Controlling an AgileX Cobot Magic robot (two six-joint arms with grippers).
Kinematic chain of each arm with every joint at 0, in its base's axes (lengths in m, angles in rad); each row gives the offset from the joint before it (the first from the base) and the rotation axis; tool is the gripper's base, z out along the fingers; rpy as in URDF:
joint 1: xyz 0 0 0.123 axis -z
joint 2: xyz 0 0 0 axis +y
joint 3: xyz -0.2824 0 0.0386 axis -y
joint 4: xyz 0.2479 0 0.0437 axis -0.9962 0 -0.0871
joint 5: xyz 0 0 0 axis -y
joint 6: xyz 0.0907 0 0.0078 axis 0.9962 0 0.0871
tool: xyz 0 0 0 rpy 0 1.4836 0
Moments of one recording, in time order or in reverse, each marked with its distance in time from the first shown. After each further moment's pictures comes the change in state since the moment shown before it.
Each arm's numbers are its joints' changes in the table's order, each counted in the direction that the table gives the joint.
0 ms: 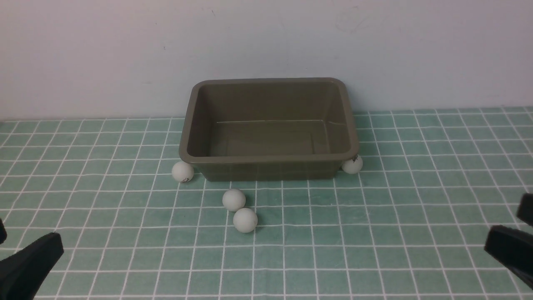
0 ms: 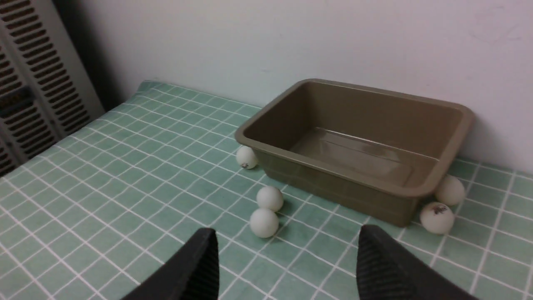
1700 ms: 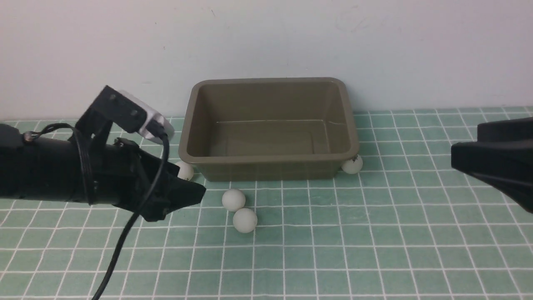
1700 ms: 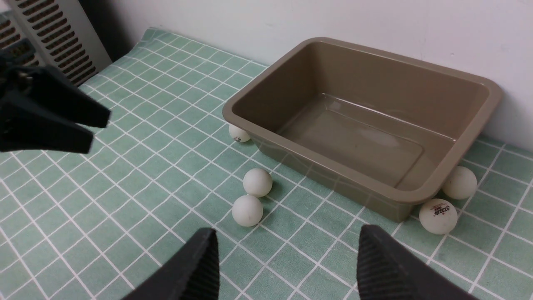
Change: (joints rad) right arm 0.000 0.321 0.219 0.085 0.035 -0.081; left arm 0.132 1.027 0.337 0.528 -0.088 0.981
